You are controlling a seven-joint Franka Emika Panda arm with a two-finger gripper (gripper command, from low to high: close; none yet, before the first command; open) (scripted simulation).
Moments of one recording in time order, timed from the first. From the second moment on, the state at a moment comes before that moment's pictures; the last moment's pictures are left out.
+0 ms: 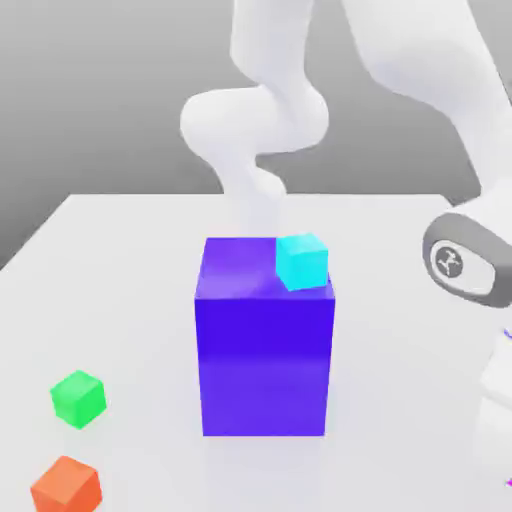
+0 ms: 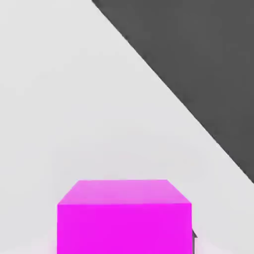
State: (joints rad) arm 0.21 0.40 0.19 -2.23 -0.18 2.58 0.53
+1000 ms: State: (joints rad) arm -0.58 0.01 -0.12 -2.67 0.01 2.67 -0.75
